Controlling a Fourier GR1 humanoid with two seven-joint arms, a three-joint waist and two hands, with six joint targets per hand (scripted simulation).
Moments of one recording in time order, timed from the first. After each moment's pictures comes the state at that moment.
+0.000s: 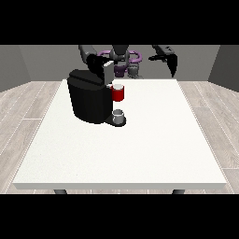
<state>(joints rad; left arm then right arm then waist) -0.25 0.09 0.17 -1.37 0.02 -0.19 -0.08 -0.70 -0.13 -0.06 -1.02 0.04 0.05 -0.06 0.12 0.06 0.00</state>
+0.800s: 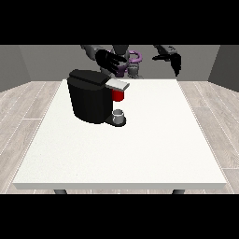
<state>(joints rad) -0.27 0.13 0.18 -1.33 0.06 -0.20 -0.08 -0.81 -0.10 -0.02 -0.98 0.13 0.04 -0.06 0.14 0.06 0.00</state>
